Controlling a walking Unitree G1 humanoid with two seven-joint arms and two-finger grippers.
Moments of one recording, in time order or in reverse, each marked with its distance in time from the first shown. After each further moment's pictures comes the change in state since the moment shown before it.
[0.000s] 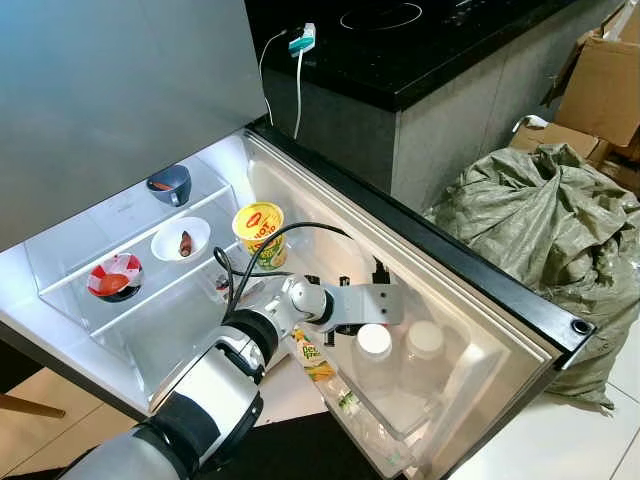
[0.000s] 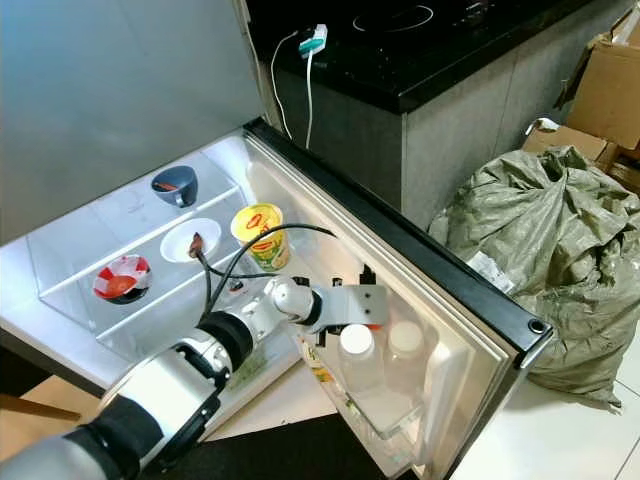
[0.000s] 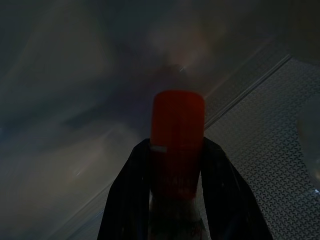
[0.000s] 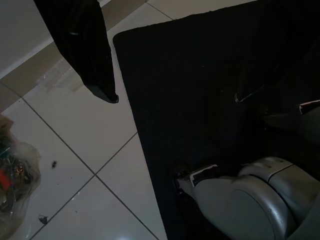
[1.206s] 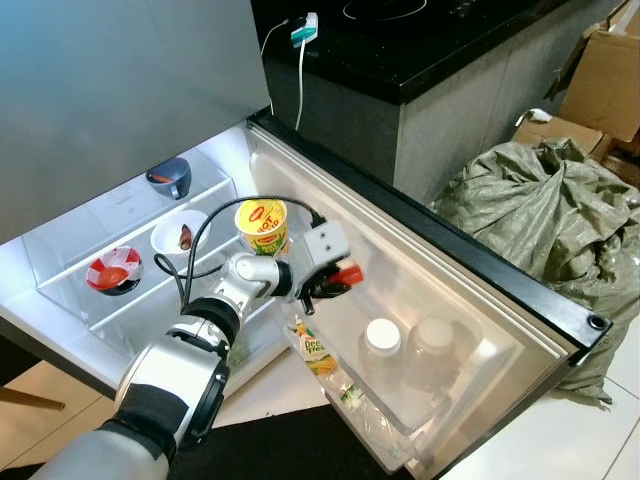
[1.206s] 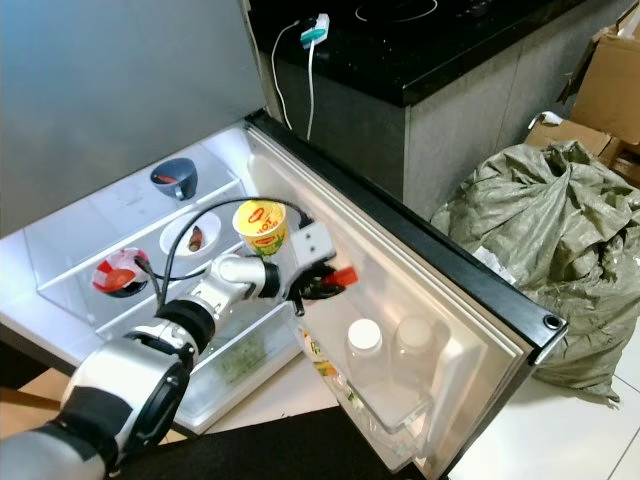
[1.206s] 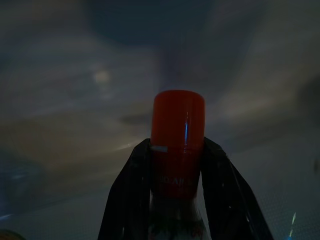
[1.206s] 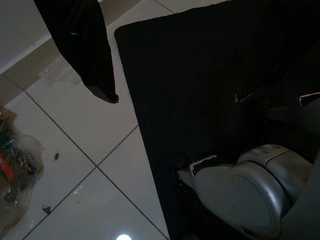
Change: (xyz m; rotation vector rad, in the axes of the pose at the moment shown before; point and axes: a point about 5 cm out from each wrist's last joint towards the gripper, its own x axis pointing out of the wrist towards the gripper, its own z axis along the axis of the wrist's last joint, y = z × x) left arm -0.057 0.036 -0.031 -0.467 -0.377 0.212; right arm 0.003 0.002 0.015 -0.002 -0.040 0.005
